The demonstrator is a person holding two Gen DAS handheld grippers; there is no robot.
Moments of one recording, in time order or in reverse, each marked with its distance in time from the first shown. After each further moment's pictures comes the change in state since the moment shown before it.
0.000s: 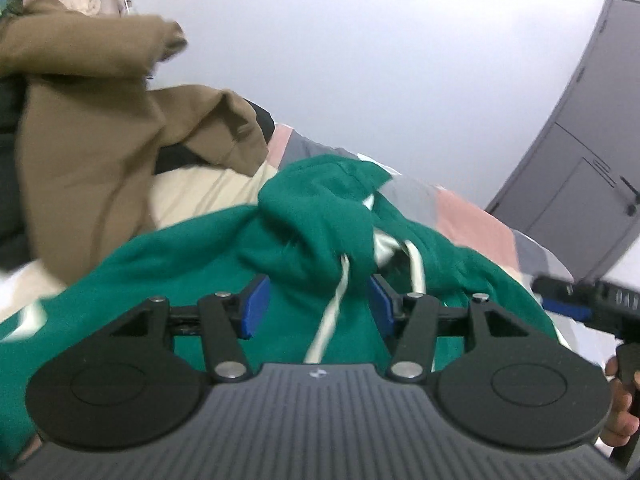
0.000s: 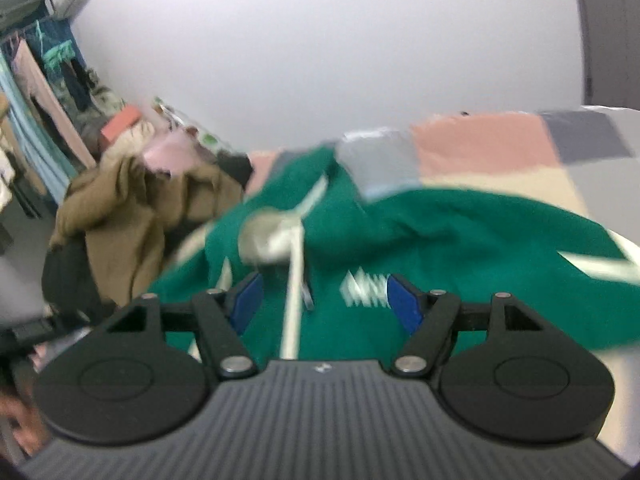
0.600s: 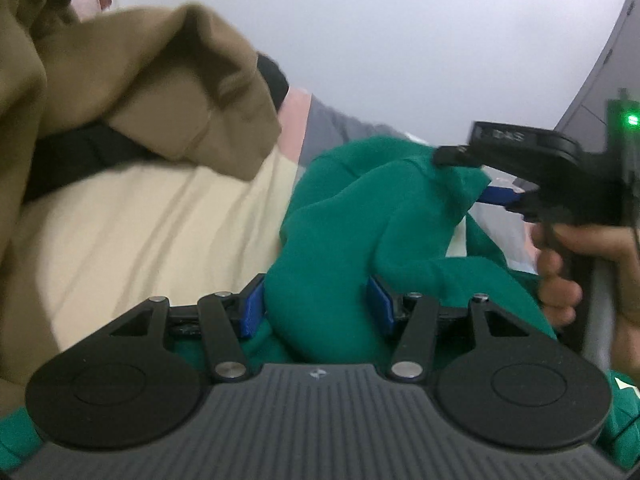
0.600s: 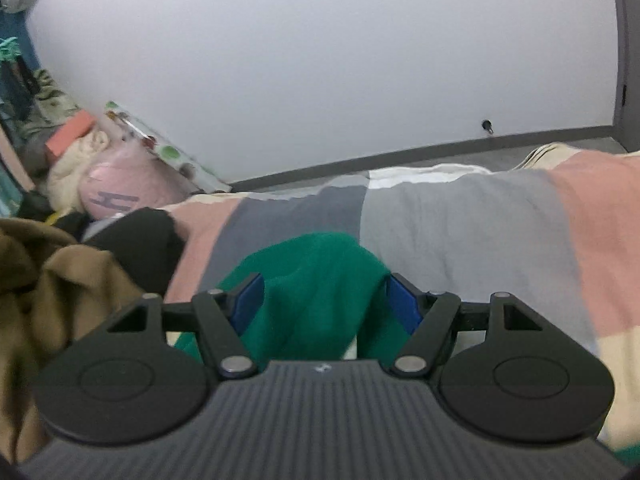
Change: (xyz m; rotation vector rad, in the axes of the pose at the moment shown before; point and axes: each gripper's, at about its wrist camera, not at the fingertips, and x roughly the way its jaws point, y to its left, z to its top) left arm 0.225 0.085 0.041 0.008 0.083 -0.049; right arm 0.323 0.015 0.104 0.003 0.000 -0.092
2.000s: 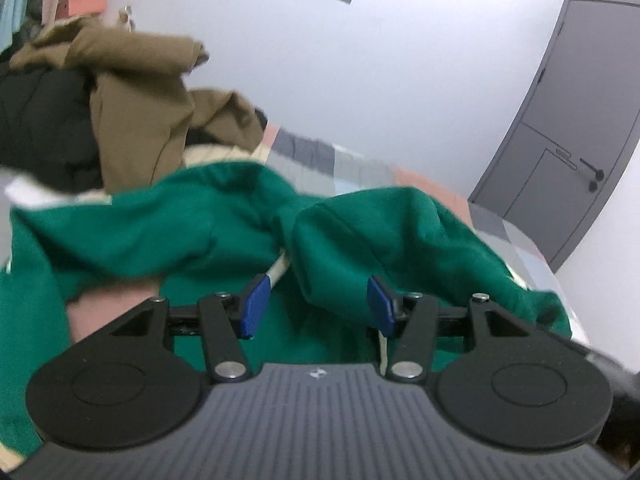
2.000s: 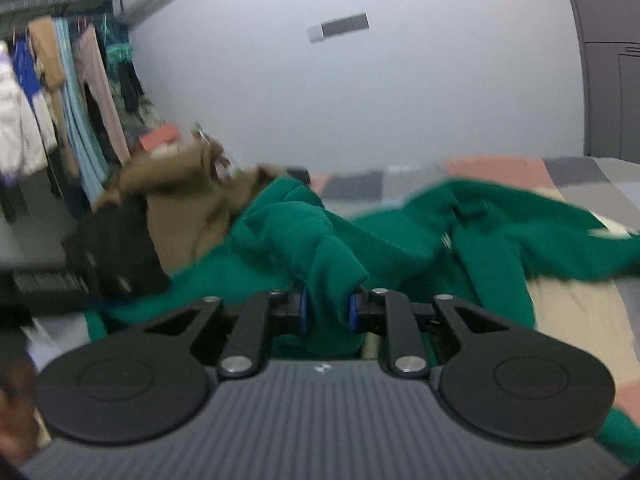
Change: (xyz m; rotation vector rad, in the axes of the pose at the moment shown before) left arm -0.384 -0.115 -0.251 0.031 -0.183 0.000; right arm -0.449 0.039 -0.277 -0.174 -0.225 0.054
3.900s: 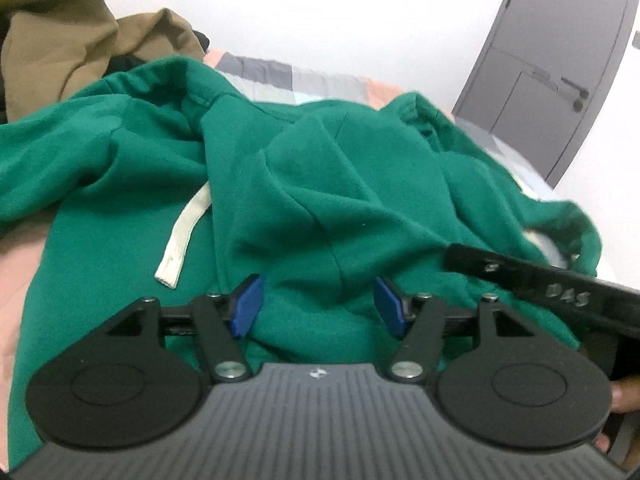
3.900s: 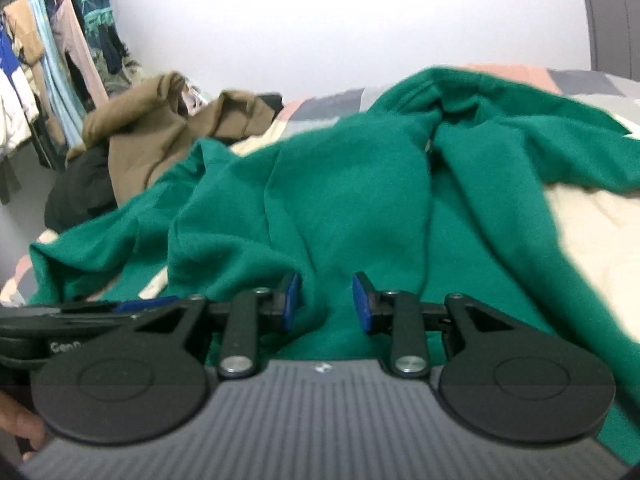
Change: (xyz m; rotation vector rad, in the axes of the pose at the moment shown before) left arm 0.139 -0.011 -0.059 0.124 0.126 -0.094; right arm 0.066 -0.060 -0.057 0.072 0.133 0.035
